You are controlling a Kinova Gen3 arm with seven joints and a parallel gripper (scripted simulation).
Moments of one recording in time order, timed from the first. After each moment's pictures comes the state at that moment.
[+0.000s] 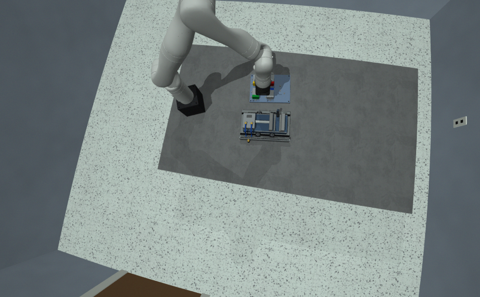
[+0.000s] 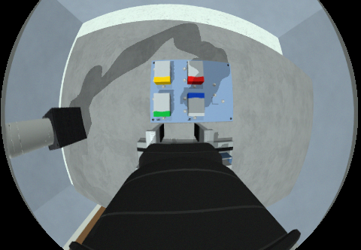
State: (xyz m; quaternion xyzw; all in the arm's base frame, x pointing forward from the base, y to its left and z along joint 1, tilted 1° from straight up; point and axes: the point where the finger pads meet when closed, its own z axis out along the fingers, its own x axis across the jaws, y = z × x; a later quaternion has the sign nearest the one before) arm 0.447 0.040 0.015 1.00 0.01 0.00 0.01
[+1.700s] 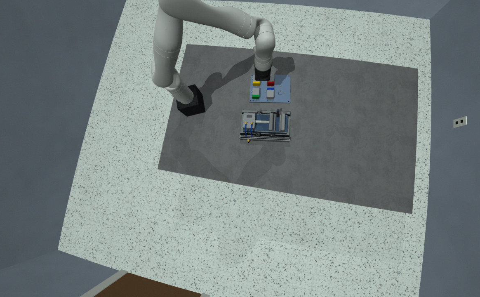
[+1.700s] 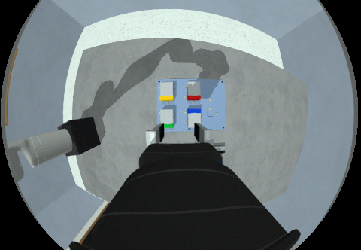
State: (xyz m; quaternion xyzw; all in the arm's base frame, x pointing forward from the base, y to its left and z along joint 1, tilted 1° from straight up) arm 0.443 0.084 0.090 1.00 0.01 0.00 0.01
